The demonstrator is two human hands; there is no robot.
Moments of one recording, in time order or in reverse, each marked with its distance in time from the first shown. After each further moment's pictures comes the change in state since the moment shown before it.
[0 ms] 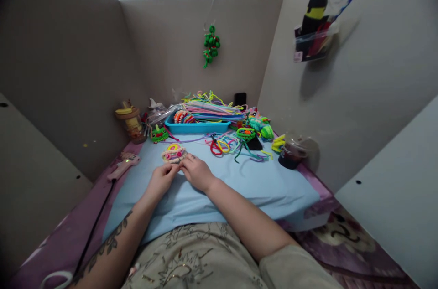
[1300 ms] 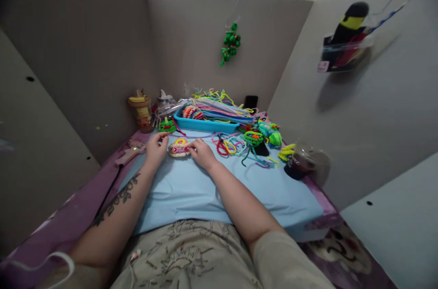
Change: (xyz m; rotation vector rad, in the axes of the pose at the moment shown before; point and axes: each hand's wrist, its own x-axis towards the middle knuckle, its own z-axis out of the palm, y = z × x) left_hand 0.066 -0.039 -0.034 0.158 0.523 0.198; right_hand 0.037 0.051 0.020 0.070 0.030 0.061
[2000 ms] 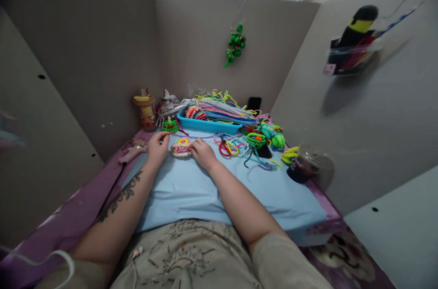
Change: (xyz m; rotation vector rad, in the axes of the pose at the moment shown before) left_hand 0.002 -0.003 -0.003 0.009 0.038 -0.025; right_hand 0.001 -0.001 0.003 -0.110 -0.050 -0.061
